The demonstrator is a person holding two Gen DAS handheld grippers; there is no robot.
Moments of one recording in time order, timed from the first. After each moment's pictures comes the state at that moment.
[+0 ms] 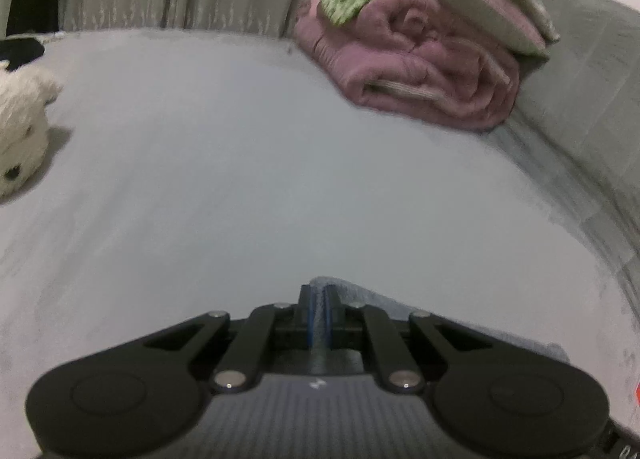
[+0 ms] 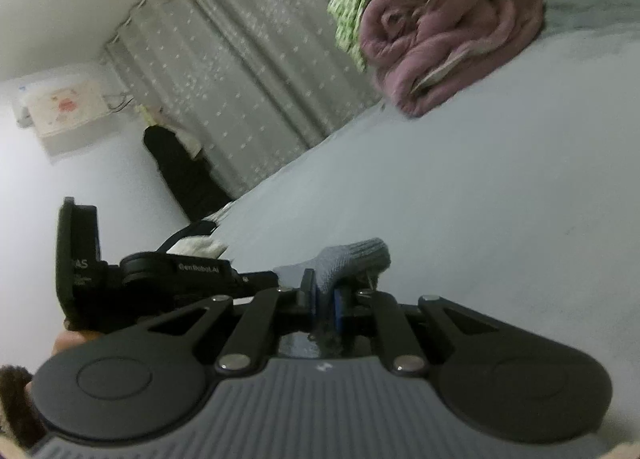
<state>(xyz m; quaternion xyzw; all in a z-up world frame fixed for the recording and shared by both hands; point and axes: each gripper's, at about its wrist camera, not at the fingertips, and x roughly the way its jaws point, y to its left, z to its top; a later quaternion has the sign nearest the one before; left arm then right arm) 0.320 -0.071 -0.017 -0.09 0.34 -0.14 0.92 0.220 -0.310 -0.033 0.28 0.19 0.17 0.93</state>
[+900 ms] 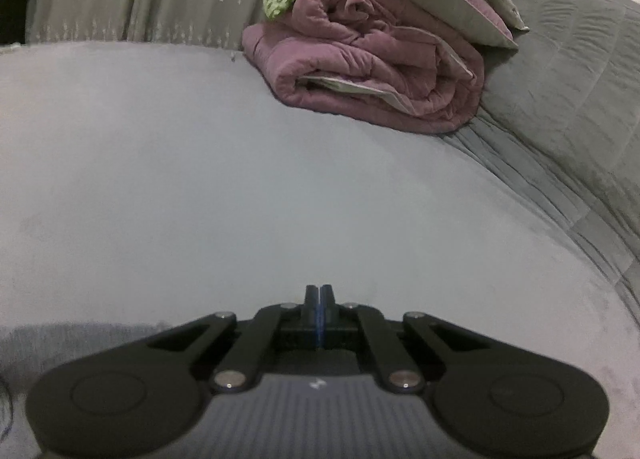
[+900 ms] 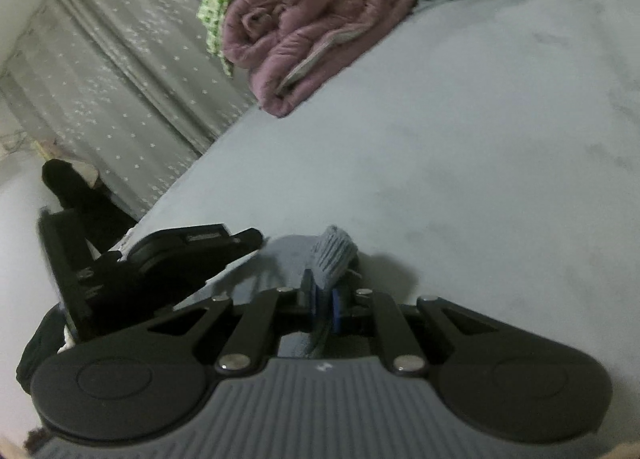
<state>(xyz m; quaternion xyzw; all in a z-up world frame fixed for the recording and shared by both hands) 0.368 -0.174 -0.063 -0.11 0.32 -0.18 0.92 0.241 -0.358 -0.065 0.34 0.27 0.02 0.90</state>
